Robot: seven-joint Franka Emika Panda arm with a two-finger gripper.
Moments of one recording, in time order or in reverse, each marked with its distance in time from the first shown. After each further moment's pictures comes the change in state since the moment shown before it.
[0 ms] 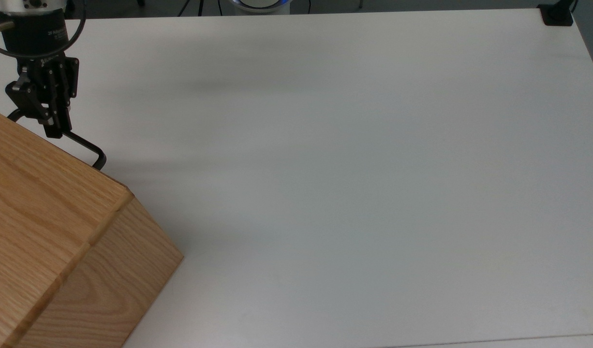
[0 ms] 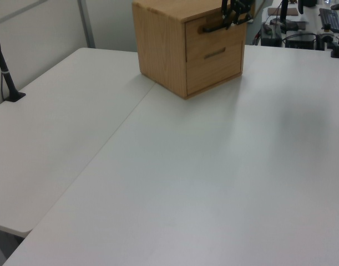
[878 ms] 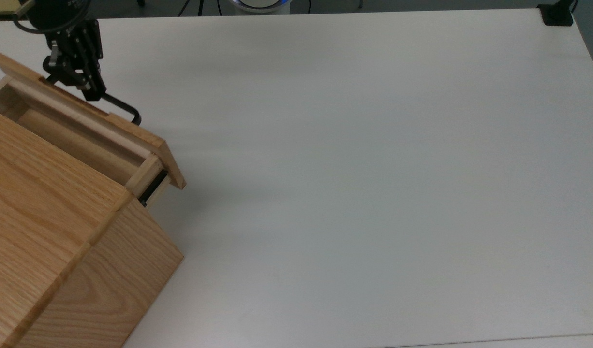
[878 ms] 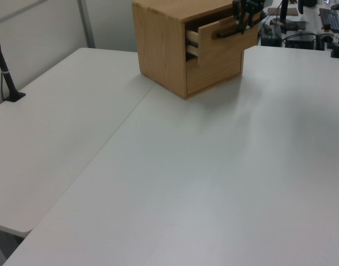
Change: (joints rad) arm -0.006 -0.088 0.000 0.001 -0.001 -0.364 -0.047
